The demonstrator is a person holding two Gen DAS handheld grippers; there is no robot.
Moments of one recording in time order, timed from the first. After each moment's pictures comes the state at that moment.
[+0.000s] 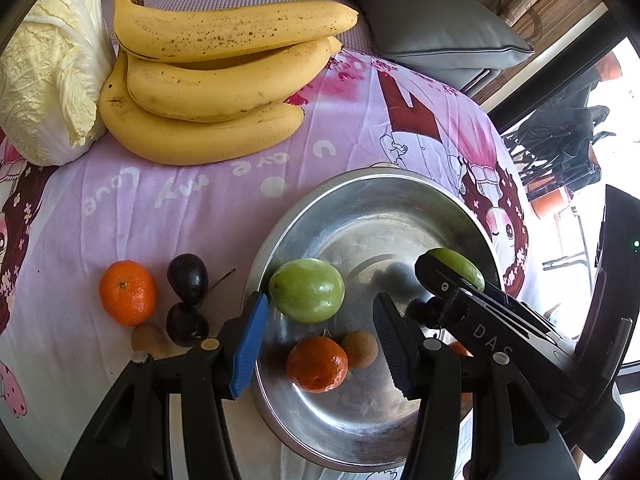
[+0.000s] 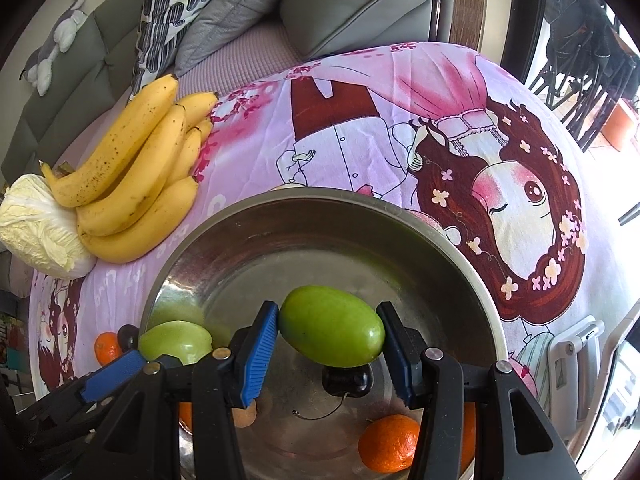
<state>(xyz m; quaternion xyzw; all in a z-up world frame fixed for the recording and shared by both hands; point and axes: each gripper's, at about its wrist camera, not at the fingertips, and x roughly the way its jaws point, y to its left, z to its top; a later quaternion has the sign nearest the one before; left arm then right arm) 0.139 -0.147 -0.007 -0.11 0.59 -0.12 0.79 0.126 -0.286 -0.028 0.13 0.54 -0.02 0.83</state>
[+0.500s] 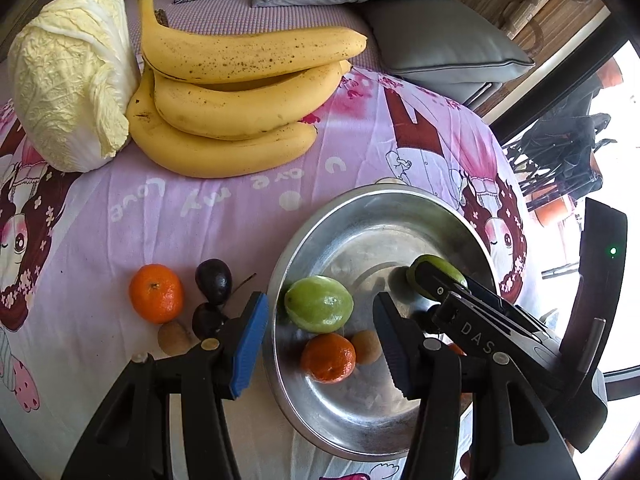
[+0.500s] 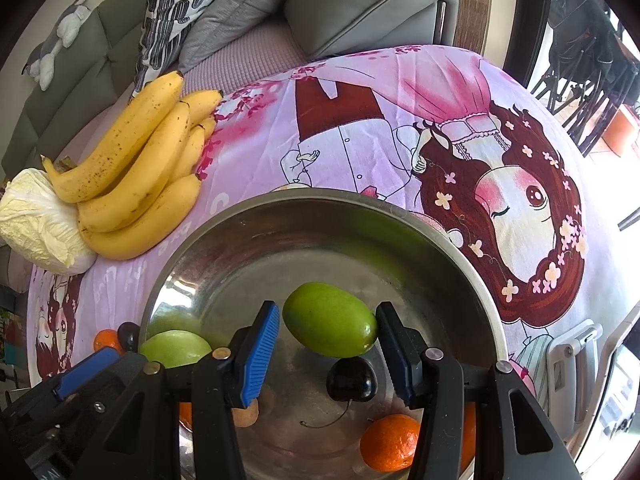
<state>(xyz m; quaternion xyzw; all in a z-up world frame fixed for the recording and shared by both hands) 0.134 -0.133 0.014 -0.11 0.58 -0.10 0.80 0.127 -0.286 -0.027 0.11 0.55 -0.01 0.83</state>
